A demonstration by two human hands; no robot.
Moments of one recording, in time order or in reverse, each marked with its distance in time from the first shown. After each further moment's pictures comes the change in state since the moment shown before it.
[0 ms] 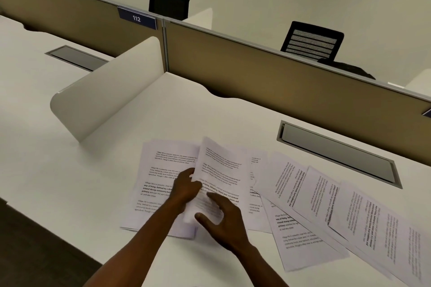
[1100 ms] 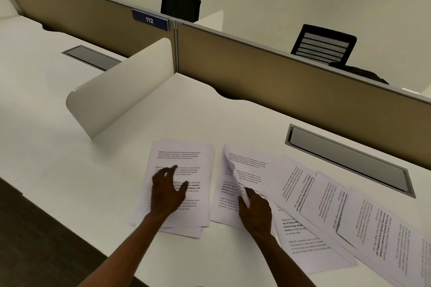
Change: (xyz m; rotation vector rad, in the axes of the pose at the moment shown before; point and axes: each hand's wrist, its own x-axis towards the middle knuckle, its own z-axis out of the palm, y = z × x) left_hand 0.000 -0.046 -0.052 0.562 0.343 0.217; right_hand 0.030 0.040 -0.031 -0.356 0.187 0.195
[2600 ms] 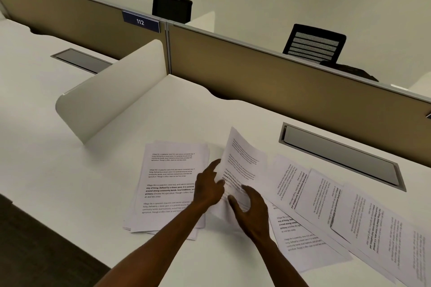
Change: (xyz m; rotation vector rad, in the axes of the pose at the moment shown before) left_hand -0.015 0.111 0.048 -0.383 -0.257 0.000; right_hand -0.013 -0.005 -0.014 0.258 -0.021 0.047
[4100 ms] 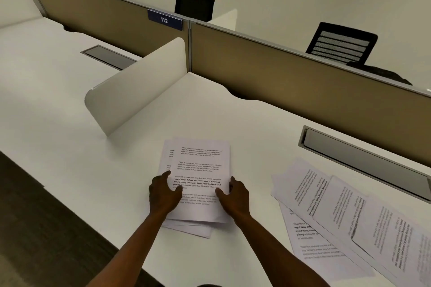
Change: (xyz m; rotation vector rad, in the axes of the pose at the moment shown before) left_hand -0.014 -0.096 -0.116 0.194 0.313 -0.253; right_hand 0.032 -0.053 0.074 -0.059 -0.291 0.178
